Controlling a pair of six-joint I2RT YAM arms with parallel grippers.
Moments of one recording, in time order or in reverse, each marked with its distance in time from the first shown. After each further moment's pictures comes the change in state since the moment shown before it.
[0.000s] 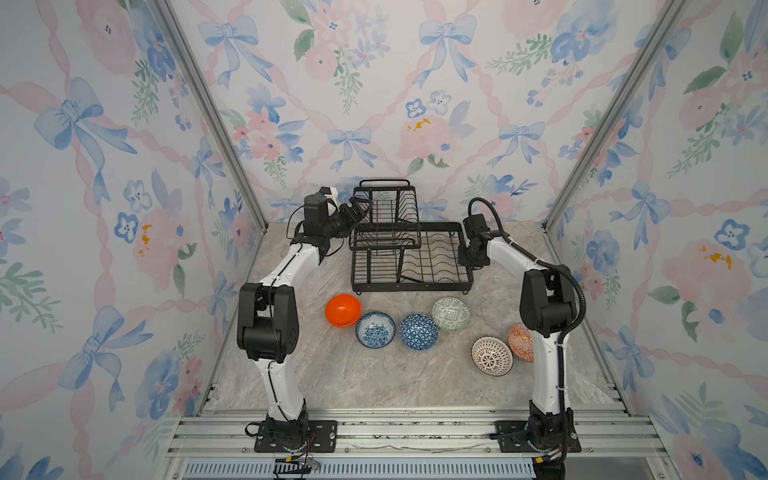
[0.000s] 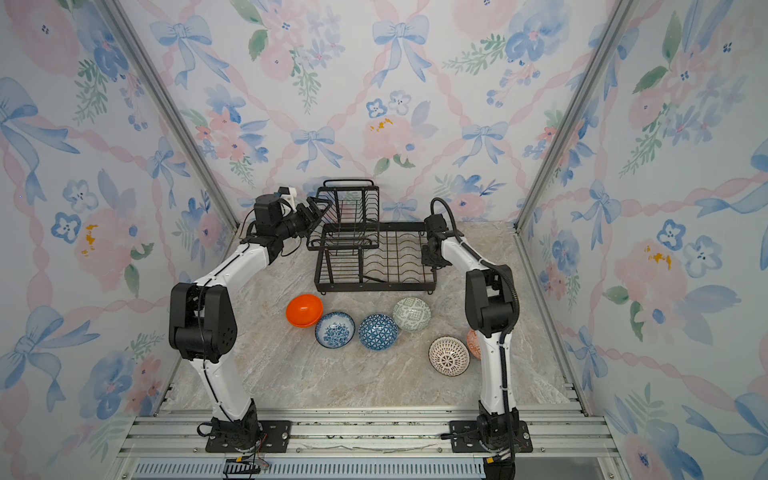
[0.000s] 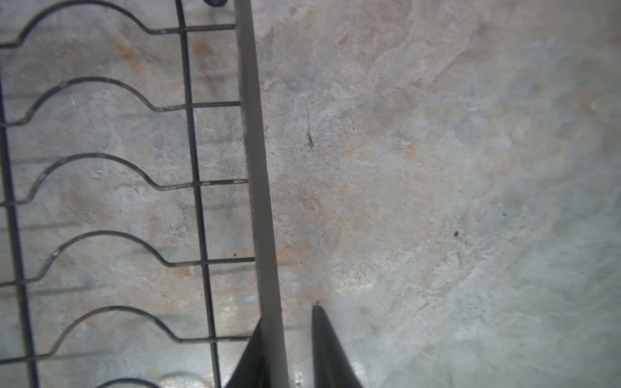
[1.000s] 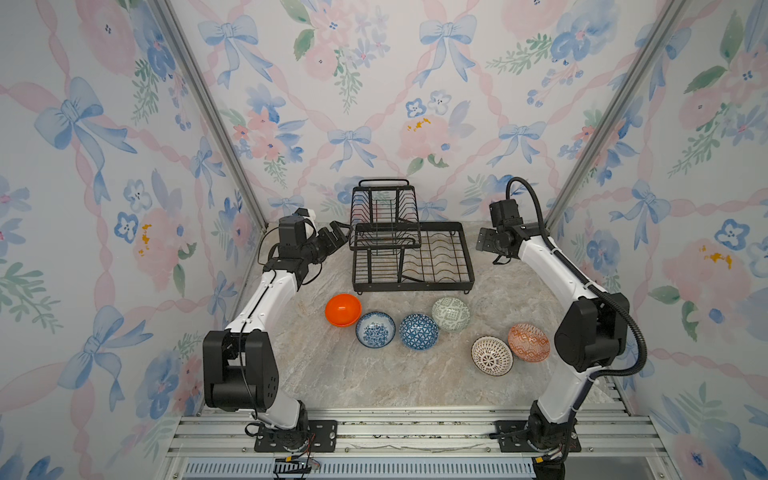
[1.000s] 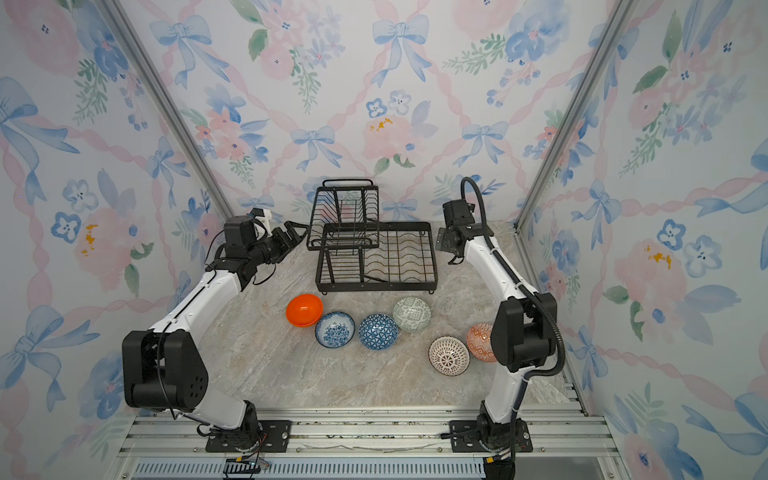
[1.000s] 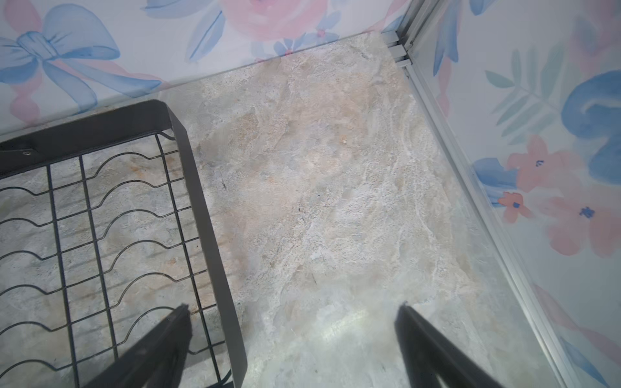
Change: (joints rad) left arm 0.088 -0.407 -0.371 -0.197 -0.081 0.161; right arm 0.006 -0.438 -0.191 -0.067 0.225 0.123
